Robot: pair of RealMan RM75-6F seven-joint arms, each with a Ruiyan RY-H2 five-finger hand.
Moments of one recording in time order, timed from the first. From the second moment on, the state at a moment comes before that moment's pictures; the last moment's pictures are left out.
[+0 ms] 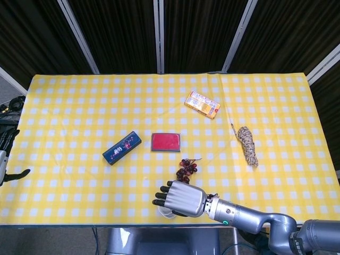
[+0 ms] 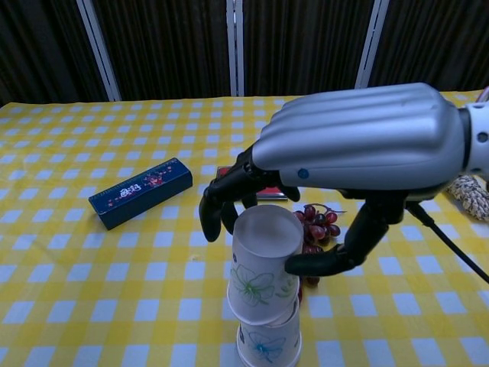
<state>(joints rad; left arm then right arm) -0.20 -1.00 -0.10 -1.67 1.29 1.32 0.03 0.89 -1.19 0.02 -1.93 -1.84 0.87 -0.12</state>
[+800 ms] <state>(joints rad) -0.21 -1.01 -0.10 -1.67 1.28 1.31 0.04 0.90 -1.16 -0.02 -1.94 -1.85 0.84 -0.12</state>
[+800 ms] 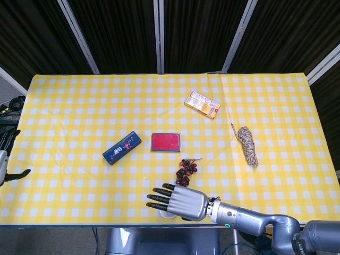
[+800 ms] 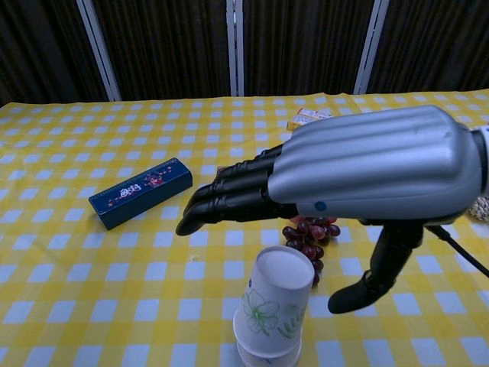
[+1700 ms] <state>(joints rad) -0.19 -1.04 -0.10 -1.65 1.33 1.37 0.05 0.64 -1.10 0.03 -1.67 -1.59 1.14 -0.22</state>
